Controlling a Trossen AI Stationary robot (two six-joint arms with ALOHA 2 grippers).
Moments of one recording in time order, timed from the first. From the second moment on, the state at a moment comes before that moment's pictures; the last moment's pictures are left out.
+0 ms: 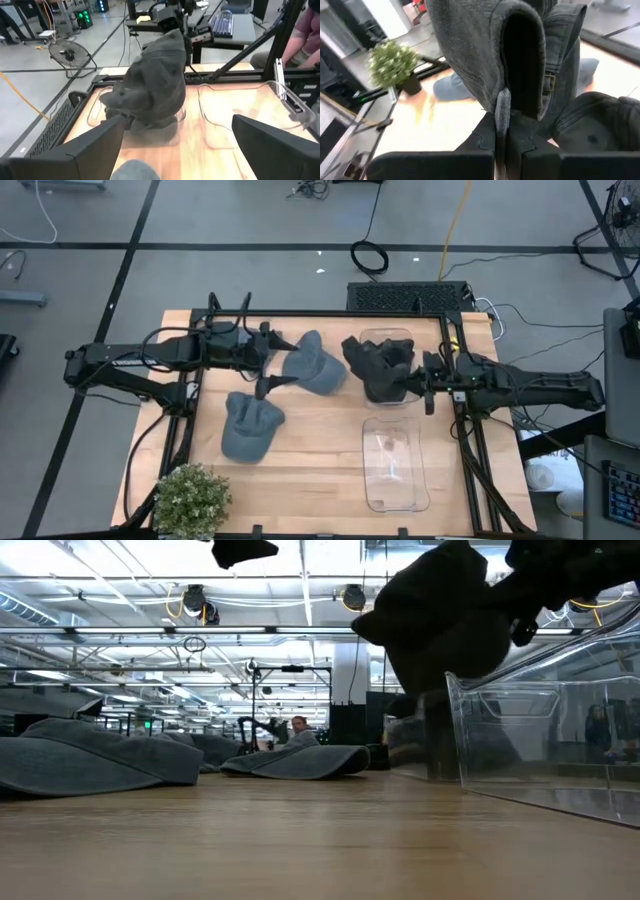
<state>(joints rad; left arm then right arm) 0.11 1.09 0.99 -0.15 0.08 0.08 -0.07 0.48 0.43 -0.20 -0.03 0.38</state>
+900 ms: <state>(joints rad) 0.11 1.09 0.99 -0.19 0.08 0.10 -0.07 0.43 0.42 -0.37 0.11 0.28</state>
